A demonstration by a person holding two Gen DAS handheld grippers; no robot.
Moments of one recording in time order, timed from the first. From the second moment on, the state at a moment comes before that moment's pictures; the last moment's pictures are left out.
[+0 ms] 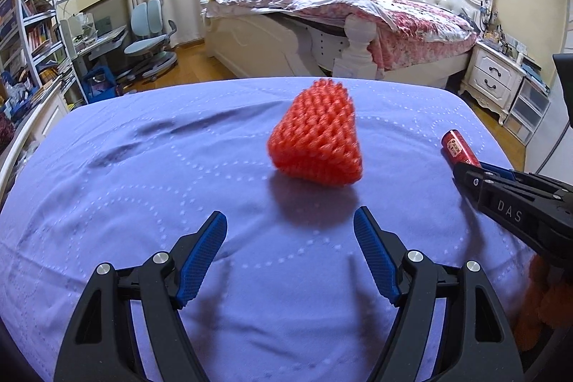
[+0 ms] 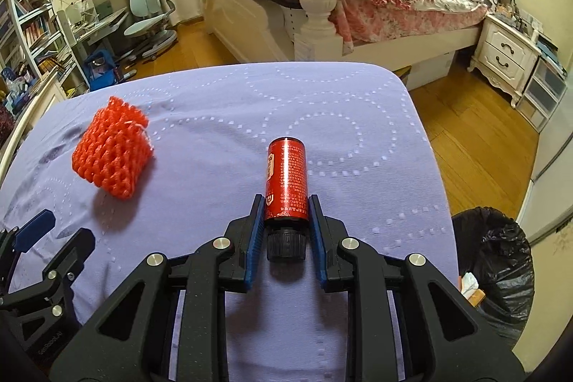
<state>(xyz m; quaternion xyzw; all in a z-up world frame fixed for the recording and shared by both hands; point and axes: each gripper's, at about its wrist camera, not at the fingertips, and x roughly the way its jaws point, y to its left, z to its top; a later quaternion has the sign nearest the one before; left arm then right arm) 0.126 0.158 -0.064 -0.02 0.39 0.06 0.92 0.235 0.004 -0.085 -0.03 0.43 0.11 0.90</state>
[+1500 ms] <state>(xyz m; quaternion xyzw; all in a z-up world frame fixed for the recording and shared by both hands) 0.146 0.147 -0.063 -0.03 0.40 0.04 0.91 0.227 -0.002 -0.083 -0.02 0.43 0.13 0.89</state>
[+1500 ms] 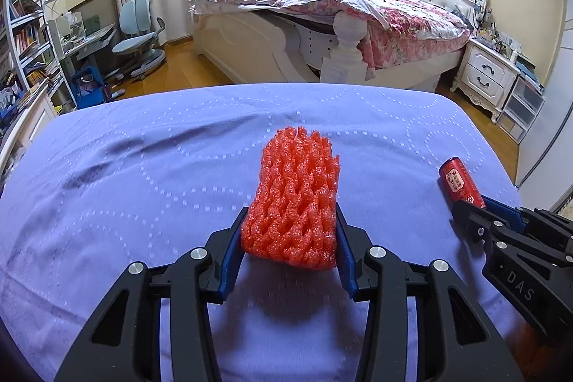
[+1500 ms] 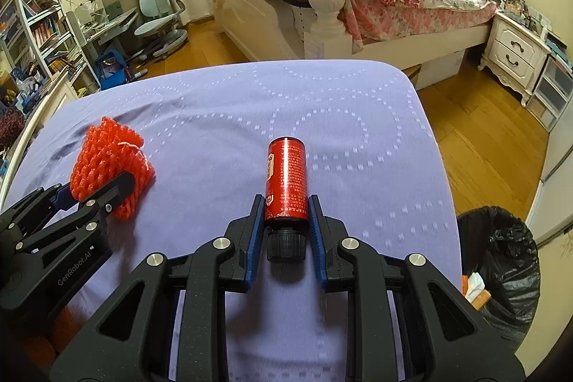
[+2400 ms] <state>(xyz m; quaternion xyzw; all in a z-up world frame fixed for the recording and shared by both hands) 0.059 0.081 -0.053 -0.03 0.39 0.00 0.92 0.112 -0.063 -0.072 -0.01 0.41 0.13 0.90</state>
